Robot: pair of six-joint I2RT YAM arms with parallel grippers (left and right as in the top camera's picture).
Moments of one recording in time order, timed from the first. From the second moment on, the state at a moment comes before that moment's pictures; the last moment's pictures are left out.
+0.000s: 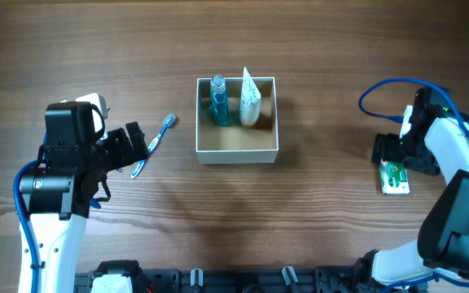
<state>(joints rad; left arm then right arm) 0.01 1.04 1.05 -0.98 0.01 -0.28 -0.32 1.70 1.00 -0.81 0.16 -0.07</state>
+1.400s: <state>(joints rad) 0.01 1.04 1.05 -0.99 0.01 -0.28 -0.33 1.72 0.91 -0.72 0.03 -0.02</state>
